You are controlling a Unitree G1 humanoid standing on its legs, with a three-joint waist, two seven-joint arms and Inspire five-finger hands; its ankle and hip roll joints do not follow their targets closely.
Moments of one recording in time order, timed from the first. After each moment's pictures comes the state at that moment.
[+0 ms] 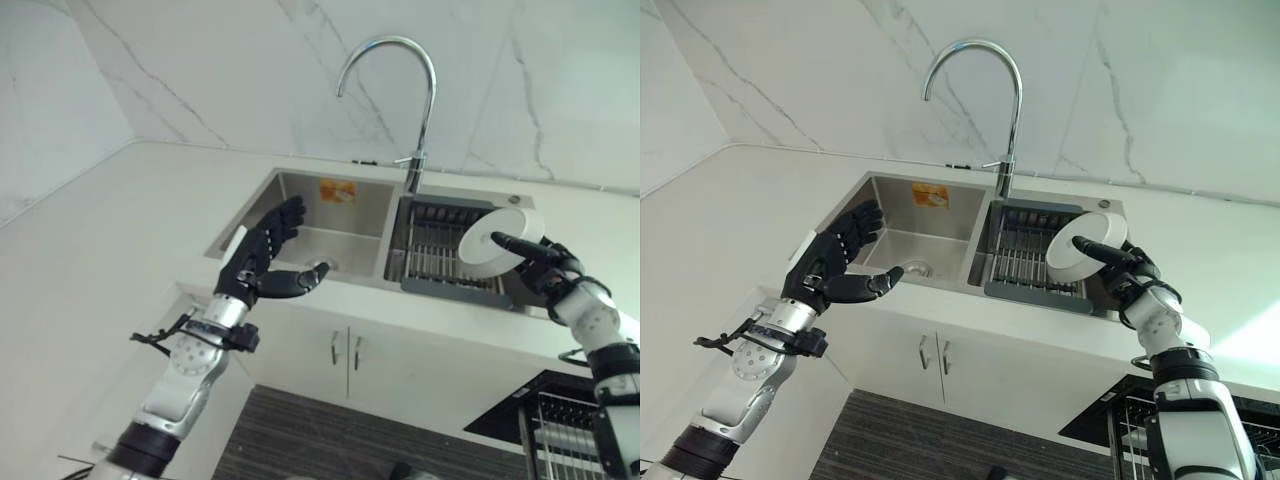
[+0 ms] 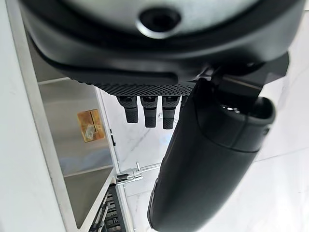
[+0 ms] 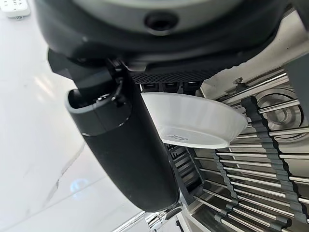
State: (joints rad) left arm -0.14 0.61 -0.24 -0.04 -0.43 -0.20 0.03; right arm -0.59 -0.71 0.03 0.75 1.07 0.25 -0.14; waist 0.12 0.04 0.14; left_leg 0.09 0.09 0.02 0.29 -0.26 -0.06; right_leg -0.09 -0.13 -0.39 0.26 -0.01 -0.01
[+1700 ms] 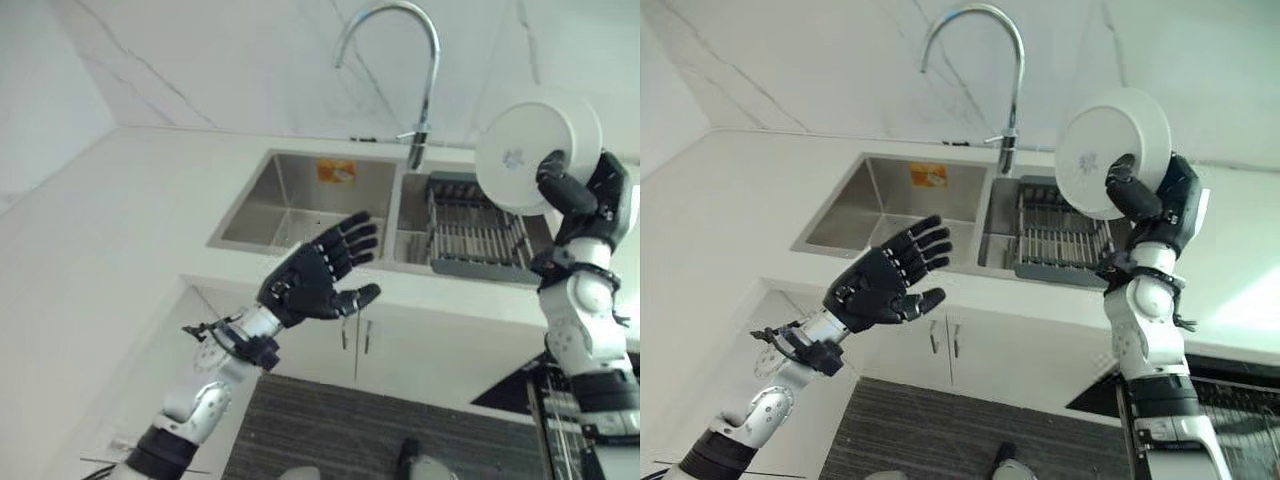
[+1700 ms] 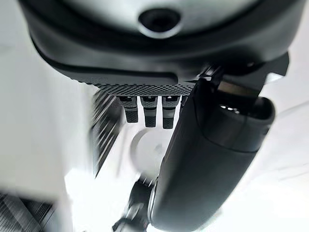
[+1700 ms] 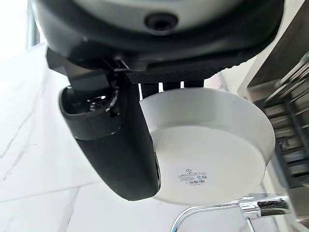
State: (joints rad) left arm -0.14 0.56 -0.32 -0.14 -0.86 0.01 -0.44; right arm -0.33 -0.56 -0.02 0.09 0.68 -0.18 -0.47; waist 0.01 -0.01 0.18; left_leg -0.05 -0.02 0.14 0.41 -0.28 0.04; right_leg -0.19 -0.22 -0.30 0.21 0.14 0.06
